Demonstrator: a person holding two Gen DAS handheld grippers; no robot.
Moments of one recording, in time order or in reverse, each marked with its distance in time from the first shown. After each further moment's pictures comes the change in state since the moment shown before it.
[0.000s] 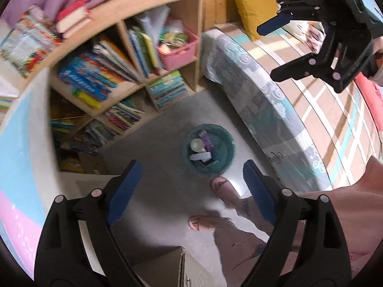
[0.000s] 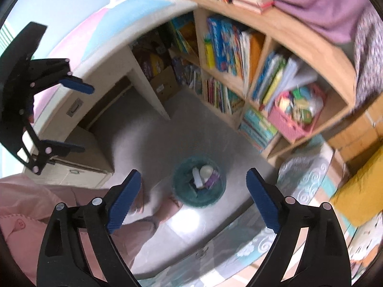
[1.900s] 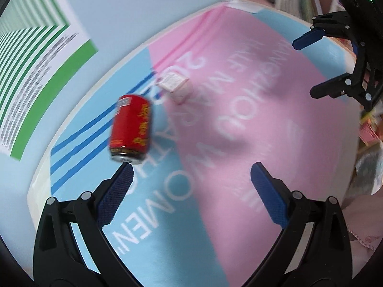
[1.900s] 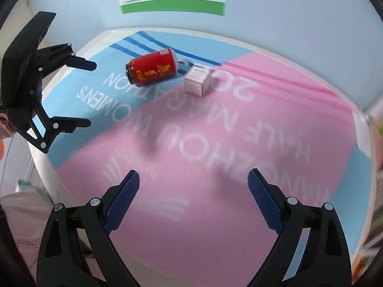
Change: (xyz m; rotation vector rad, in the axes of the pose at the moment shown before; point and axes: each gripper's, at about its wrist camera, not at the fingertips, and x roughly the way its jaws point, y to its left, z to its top) left arm -0.214 0.199 -0.444 -1.165 0.007 0.629; right arm 0.105 0.545 0.274 -1.134 -0.001 0.455
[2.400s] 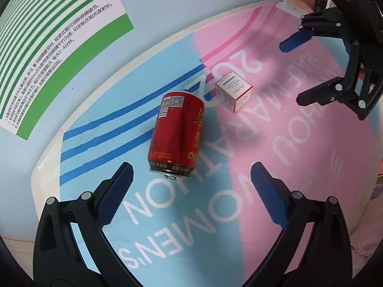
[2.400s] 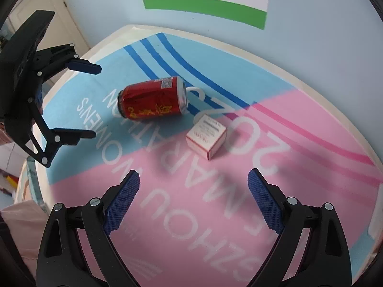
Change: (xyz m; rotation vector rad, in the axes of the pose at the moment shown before) left arm 0.040 0.064 0.027 -0.139 0.075 0.075; right arm 0.074 -0.028 0.111 -0.177 0.022 0.157
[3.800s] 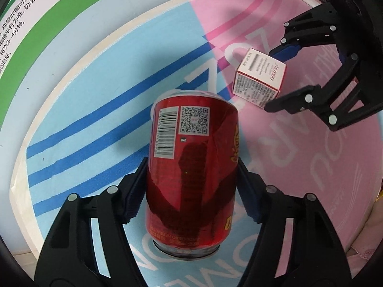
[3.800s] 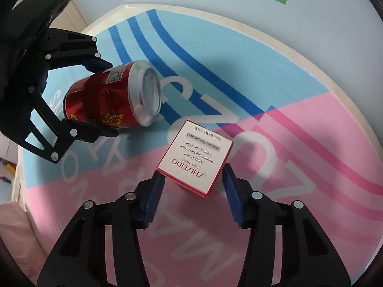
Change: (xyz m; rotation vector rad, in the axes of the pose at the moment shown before) left arm 0.092 0.027 0.034 0.036 0.119 -0.144; right arm 0.088 -0.036 0.031 -0.048 0.086 0.025
